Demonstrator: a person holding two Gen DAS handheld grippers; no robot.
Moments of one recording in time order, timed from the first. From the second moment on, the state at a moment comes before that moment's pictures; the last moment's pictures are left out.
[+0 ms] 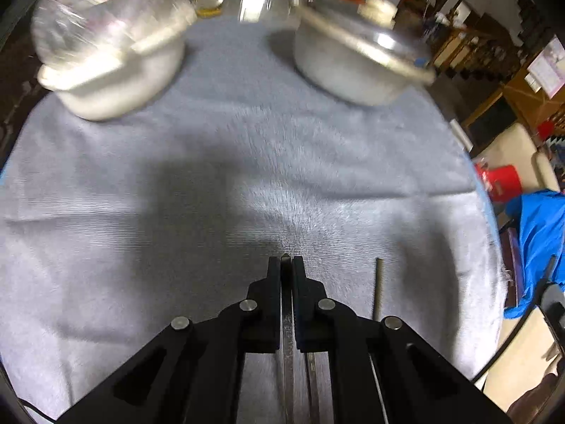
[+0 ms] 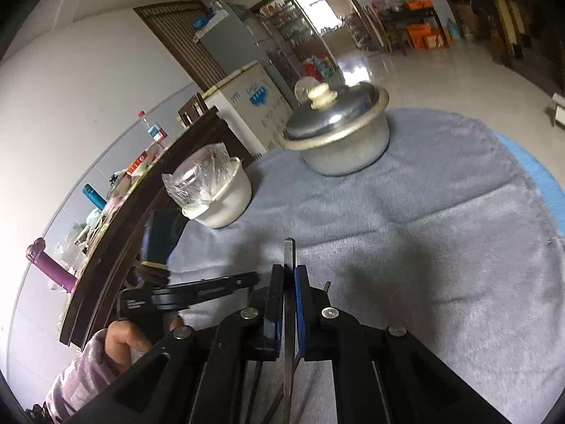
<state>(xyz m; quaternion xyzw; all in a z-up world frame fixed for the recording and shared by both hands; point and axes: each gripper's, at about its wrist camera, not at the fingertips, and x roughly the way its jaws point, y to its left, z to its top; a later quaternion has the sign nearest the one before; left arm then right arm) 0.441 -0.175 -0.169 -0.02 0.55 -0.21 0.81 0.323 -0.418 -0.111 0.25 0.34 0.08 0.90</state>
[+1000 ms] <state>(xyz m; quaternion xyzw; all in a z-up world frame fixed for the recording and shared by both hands) 0.197 0.002 0.011 -0.11 0.26 -0.15 0.95 0.104 -0.328 0.013 0.12 0.14 -0.06 0.98</state>
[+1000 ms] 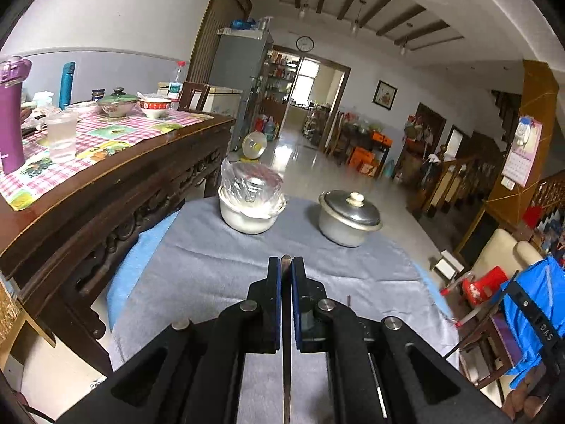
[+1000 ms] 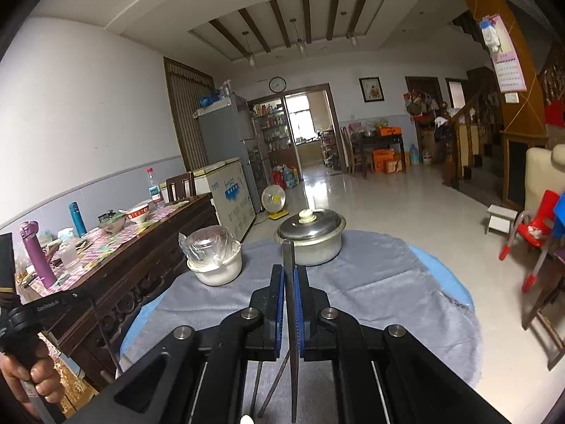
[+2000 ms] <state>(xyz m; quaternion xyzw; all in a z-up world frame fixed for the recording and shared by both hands) 0.118 -0.050 0.061 -0.13 0.12 -0.17 0.97 0.040 -0.265 0.056 0.09 0.11 -0.01 0.99</state>
